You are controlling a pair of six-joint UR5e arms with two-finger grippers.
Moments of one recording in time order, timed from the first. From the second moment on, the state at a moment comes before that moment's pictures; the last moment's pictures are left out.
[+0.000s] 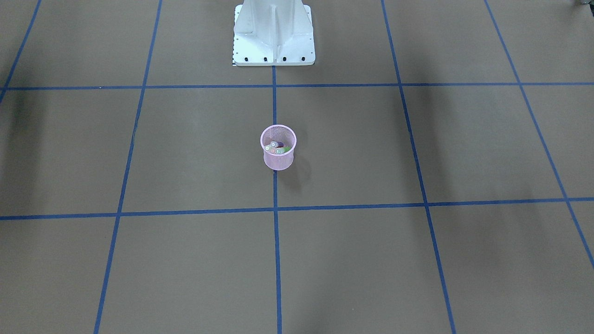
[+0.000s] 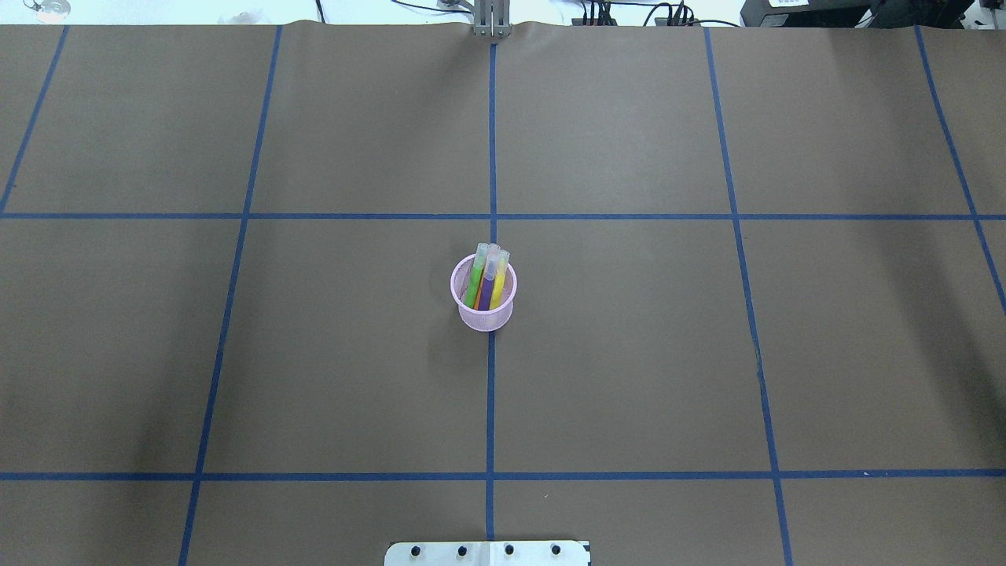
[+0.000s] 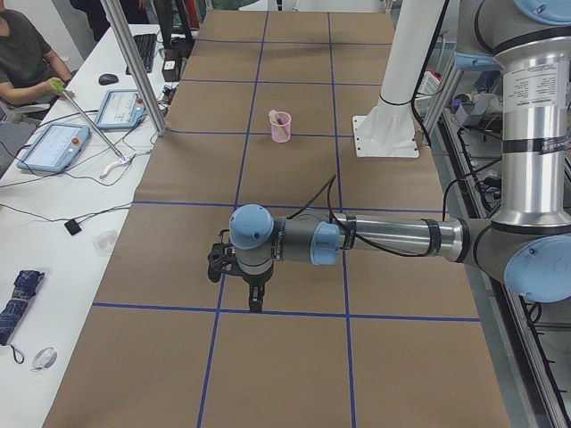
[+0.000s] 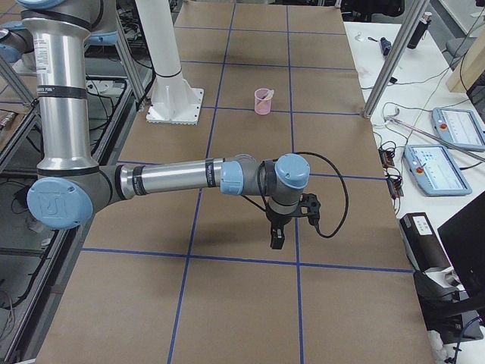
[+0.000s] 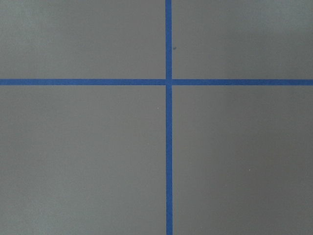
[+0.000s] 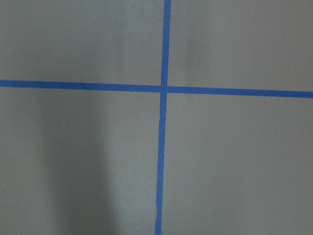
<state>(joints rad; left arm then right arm) -1.56 -1.48 -1.72 -1.57 -2.41 -0.06 1.50 -1.57 1.71 -1.71 2.31 0.01</state>
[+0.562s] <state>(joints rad) -1.56 -1.52 -1.72 -1.47 -2.43 -0.06 1.50 -1.60 1.74 -1.70 2.25 0.02</state>
